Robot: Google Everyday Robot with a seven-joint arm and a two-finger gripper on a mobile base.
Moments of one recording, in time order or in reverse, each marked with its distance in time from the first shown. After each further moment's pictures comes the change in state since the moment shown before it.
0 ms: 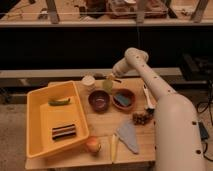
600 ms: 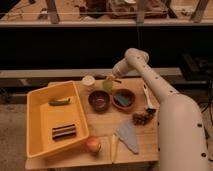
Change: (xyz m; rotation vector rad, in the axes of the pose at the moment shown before) arm -0.003 0.008 -0.007 0.001 -0.001 -0.033
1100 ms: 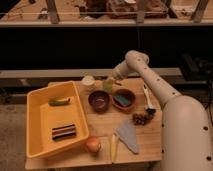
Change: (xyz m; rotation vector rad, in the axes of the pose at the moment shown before) arm 0.006 0.015 0.000 -0.026 -0.003 -0.050
